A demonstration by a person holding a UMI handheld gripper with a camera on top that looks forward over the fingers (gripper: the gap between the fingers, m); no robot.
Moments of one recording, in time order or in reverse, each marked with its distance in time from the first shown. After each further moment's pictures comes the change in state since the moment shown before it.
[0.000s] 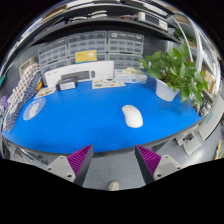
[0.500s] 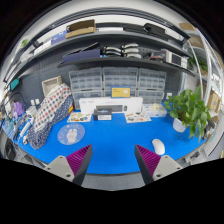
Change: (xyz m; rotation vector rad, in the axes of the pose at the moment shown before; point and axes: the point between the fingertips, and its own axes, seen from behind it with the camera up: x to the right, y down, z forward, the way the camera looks) arm -0.164 -0.131 -0.143 0.199 -0.138 -0.061
